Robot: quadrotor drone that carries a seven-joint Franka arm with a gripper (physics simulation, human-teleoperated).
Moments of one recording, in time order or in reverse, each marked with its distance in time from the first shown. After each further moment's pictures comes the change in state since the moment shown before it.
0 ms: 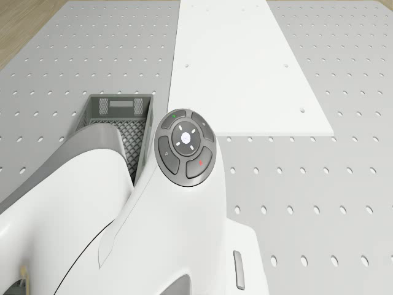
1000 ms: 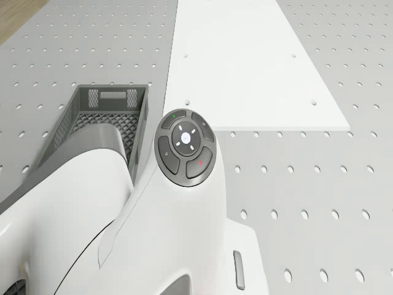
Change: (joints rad) arm 0.000 0.002 0.000 0.000 0.001 -0.002 0.000
